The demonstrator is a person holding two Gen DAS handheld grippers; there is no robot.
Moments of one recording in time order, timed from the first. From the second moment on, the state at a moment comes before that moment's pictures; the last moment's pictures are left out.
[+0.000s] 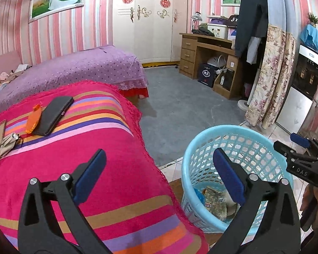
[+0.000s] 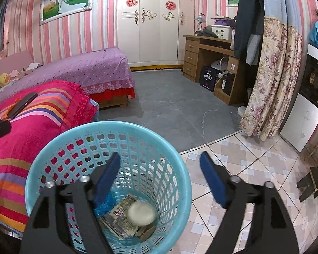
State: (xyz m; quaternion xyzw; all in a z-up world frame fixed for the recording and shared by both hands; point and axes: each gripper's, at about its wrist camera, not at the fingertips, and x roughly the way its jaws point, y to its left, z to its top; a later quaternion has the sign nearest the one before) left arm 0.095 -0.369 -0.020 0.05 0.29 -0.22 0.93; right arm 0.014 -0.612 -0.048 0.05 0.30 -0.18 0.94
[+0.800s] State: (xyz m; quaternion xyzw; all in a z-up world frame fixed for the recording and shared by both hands) left arm 0.109 -0.225 0.024 0.02 0.28 -0.15 0.95; right arm 0.044 -0.509 -0.005 0.06 0.25 -0.15 0.96
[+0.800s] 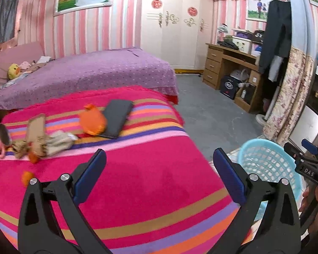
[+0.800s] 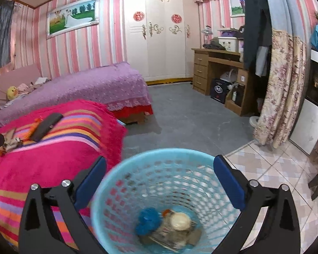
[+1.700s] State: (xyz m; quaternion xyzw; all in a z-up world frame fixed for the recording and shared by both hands) left arm 0.161 0.009 -0.013 -0.04 0.32 -0.02 0.95; right arm 0.159 -0.284 -0.007 0.03 0.26 -0.03 0.97
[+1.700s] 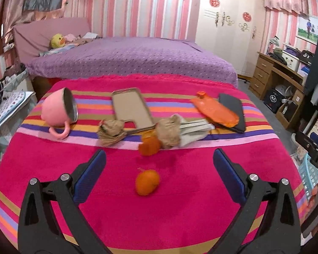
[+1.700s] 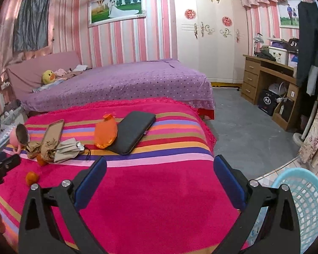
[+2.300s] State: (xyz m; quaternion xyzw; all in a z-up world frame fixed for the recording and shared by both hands) left arm 0.187 0.036 -0.071 -0.07 0.41 -0.01 0.91; right arm 0.186 -0.265 -0.041 0.01 0.30 -0.04 0.95
